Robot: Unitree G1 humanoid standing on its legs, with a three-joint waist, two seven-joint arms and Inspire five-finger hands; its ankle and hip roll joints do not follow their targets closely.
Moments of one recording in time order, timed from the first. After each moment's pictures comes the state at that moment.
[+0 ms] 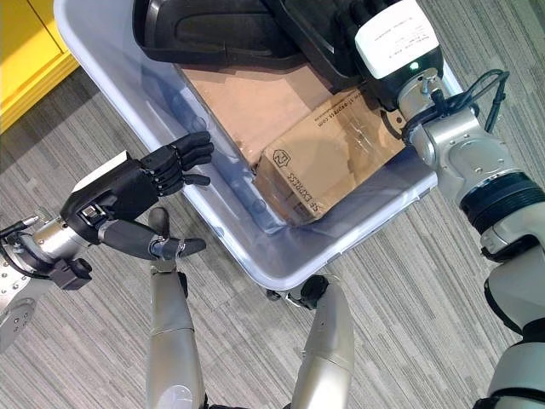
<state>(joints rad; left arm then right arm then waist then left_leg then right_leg) -0.18 1.04 -0.13 -0.17 -0.73 -0.33 -0.43 -1.36 -1.03 1.05 0.65 -0.65 0.02 -0.33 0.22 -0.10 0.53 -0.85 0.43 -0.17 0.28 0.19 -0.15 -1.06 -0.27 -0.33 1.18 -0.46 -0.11</state>
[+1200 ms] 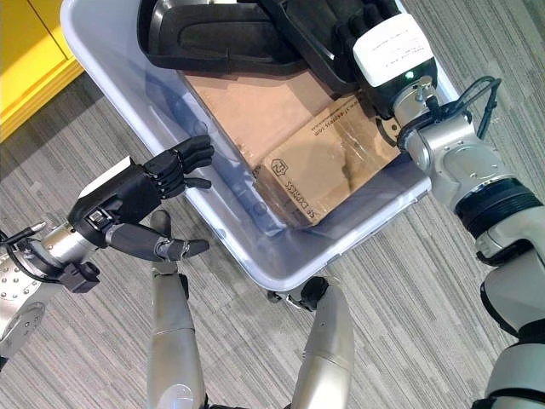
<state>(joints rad) -0.17 1.00 -0.15 -0.16 -0.68 -0.34 -0.40 -1.33 -0.99 1.01 0.64 -0.58 0.02 -0.25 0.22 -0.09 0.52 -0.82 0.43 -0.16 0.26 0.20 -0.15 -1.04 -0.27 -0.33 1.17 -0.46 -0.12</state>
